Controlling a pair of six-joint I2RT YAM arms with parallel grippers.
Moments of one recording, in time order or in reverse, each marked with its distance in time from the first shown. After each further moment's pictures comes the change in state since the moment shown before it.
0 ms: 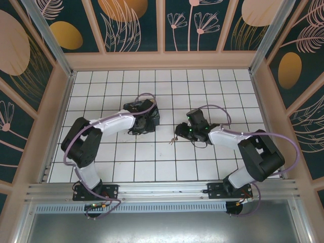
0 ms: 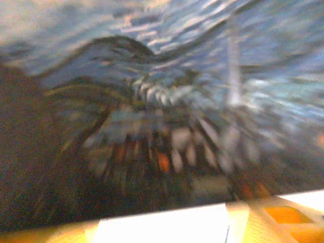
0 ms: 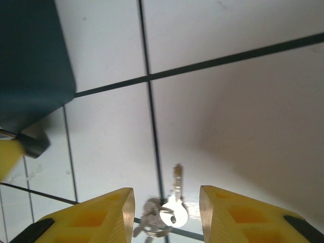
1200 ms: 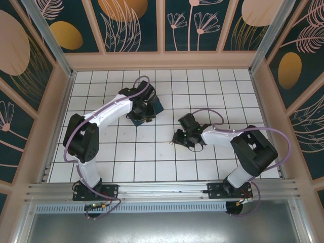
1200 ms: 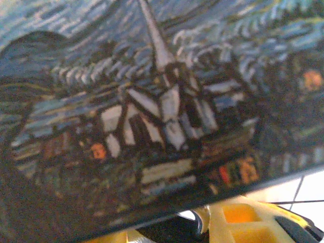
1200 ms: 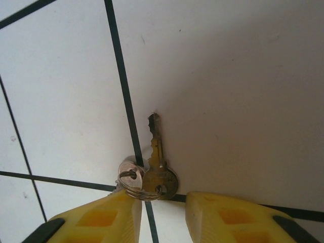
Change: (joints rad) left arm 0.093 0.083 0.309 -0.222 0.206 -0.003; right arm 0.113 0.108 0.070 -0.157 0.037 0.061
